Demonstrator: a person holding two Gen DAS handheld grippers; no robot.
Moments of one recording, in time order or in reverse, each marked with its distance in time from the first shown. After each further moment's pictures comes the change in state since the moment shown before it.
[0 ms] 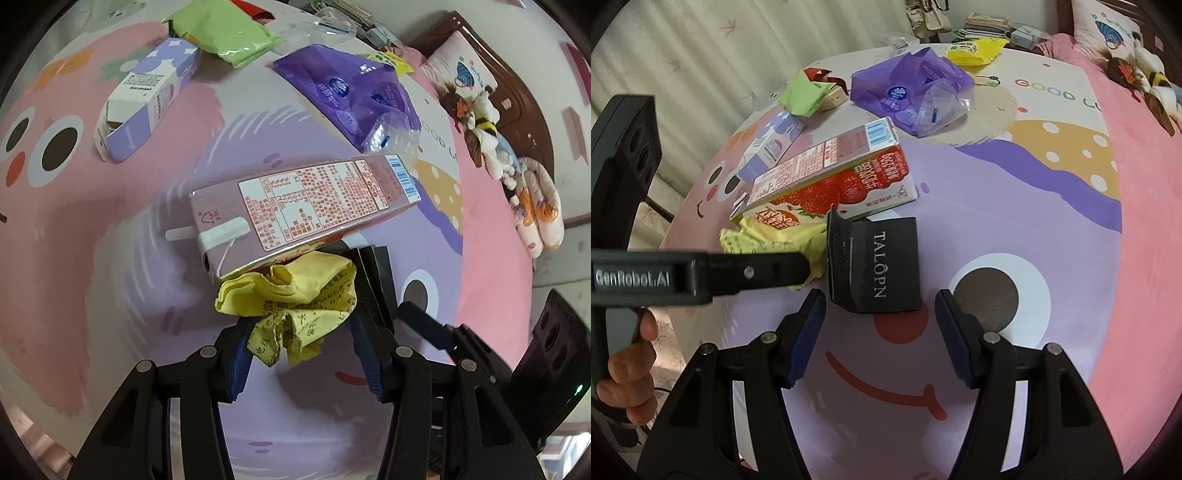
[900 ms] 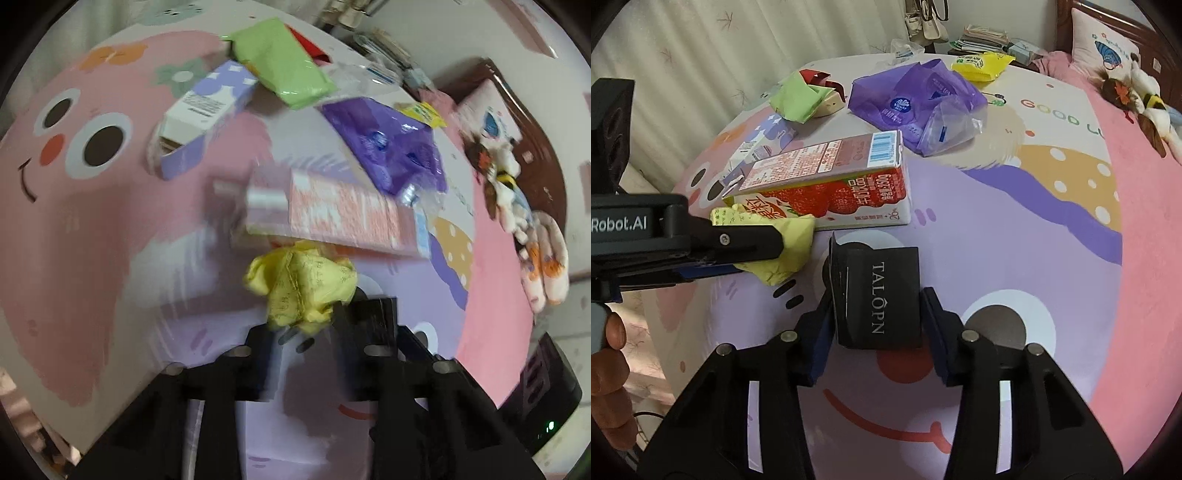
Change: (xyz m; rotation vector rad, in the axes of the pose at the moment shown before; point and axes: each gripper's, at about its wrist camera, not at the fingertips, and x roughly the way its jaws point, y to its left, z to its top) left arm -0.014 0.013 0.010 -0.141 -0.129 0.030; right arm 0.020 0.012 0.019 -0.038 -0.027 -0.086
